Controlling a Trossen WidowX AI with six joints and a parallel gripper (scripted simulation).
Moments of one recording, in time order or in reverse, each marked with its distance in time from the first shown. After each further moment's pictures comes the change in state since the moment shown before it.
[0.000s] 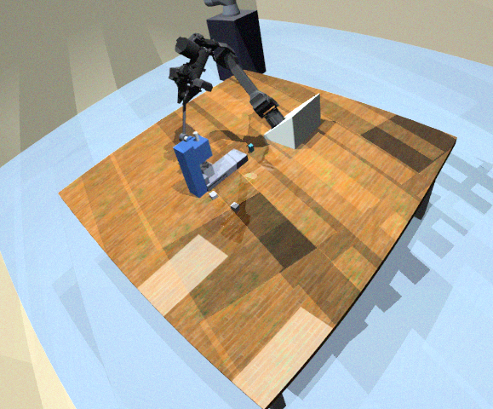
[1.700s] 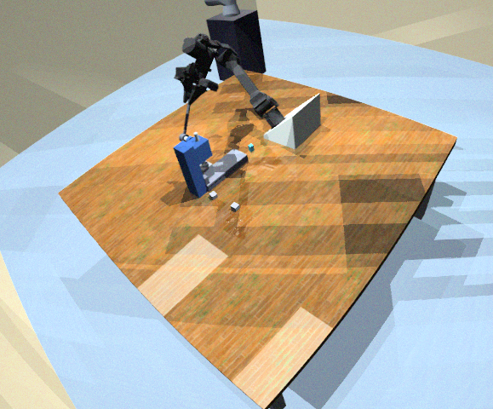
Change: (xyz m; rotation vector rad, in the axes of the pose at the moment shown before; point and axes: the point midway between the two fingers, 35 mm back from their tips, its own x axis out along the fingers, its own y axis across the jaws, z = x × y) arm -0.009 0.000 -0.024 0.001 -0.001 -0.001
